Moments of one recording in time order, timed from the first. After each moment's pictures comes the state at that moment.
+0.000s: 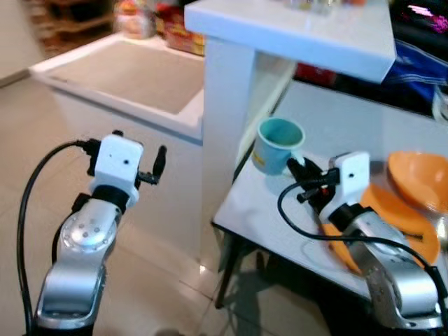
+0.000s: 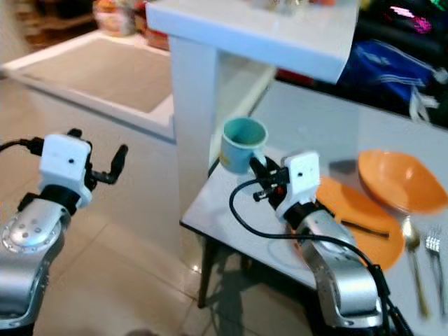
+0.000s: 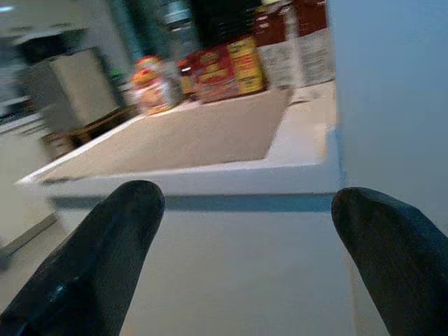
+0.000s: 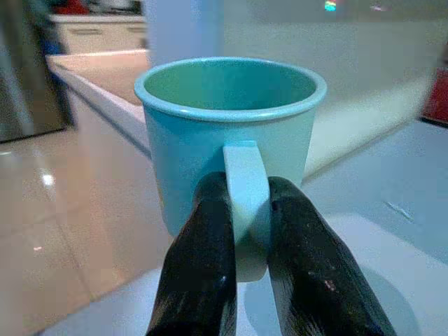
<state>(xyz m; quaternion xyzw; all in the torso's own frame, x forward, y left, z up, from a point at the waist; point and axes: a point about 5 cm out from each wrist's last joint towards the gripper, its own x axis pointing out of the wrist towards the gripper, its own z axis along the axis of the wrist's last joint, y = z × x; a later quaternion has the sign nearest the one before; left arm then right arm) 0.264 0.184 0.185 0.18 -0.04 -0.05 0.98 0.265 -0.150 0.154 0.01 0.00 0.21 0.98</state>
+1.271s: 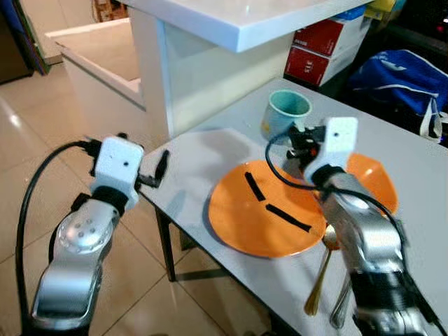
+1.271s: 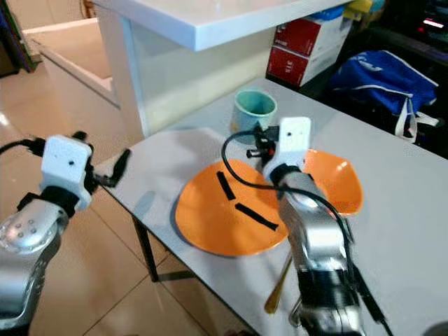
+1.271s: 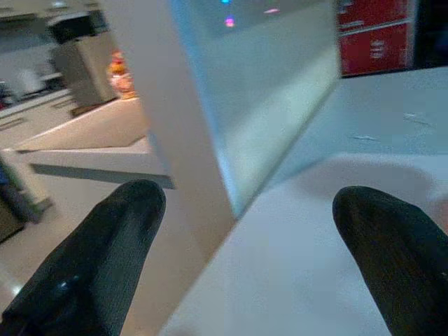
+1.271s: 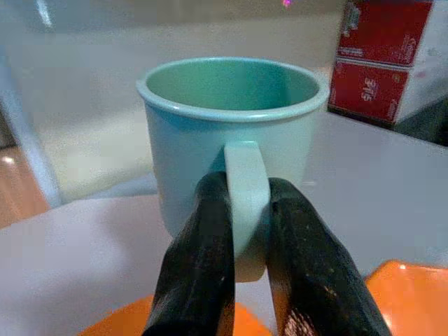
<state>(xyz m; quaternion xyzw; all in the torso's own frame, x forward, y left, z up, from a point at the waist) 0.259 0.180 0.179 0.17 -0.02 -0.12 0.98 0.328 -0.136 0.168 0.04 0.01 0.09 1.00</state>
